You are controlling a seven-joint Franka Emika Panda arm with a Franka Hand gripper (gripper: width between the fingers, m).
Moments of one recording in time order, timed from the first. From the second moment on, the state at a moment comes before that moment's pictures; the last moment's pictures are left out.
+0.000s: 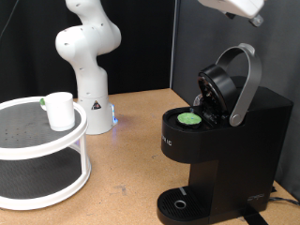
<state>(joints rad) 0.57 -0.21 -0.36 -2.07 0.90 2.02 -0.85</state>
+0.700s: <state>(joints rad) 0.58 -0.15 -0.26 -2.06 0.87 2.13 -0.85</state>
